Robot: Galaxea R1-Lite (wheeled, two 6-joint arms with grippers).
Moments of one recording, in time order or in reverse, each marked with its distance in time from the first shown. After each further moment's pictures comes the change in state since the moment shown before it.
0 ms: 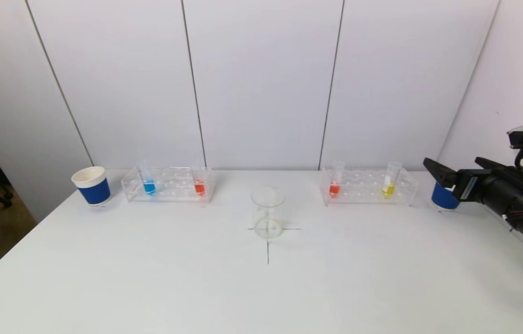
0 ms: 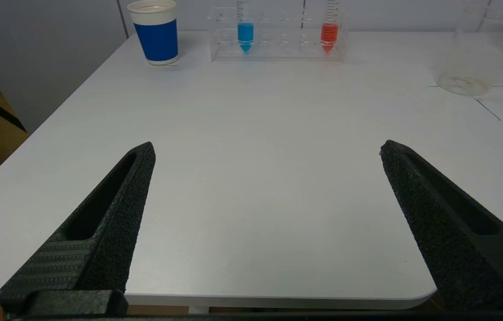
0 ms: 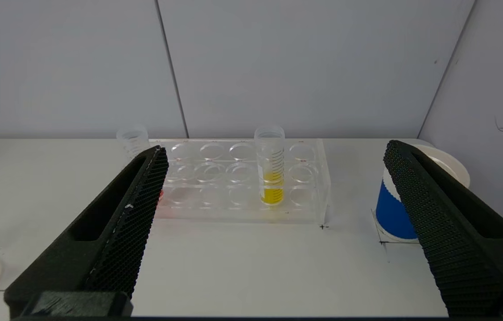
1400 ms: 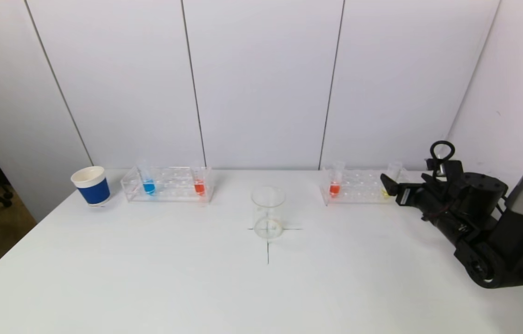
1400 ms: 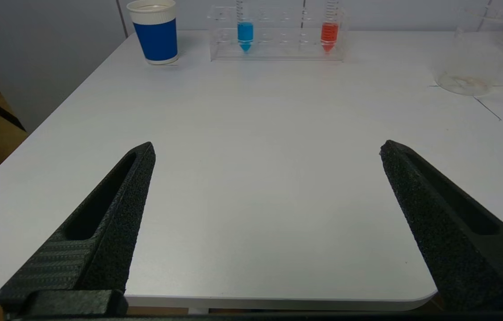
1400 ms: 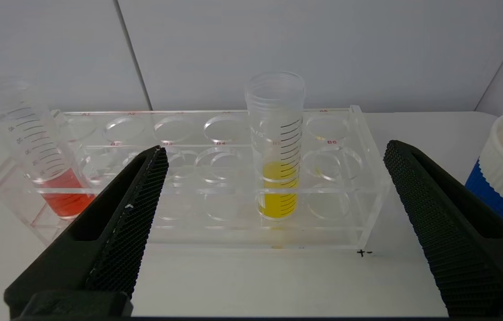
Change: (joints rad) left arm 0.000 0.000 0.000 0.000 0.000 0.000; right arm 0.023 0.548 -0.220 -0.294 -0.050 0.000
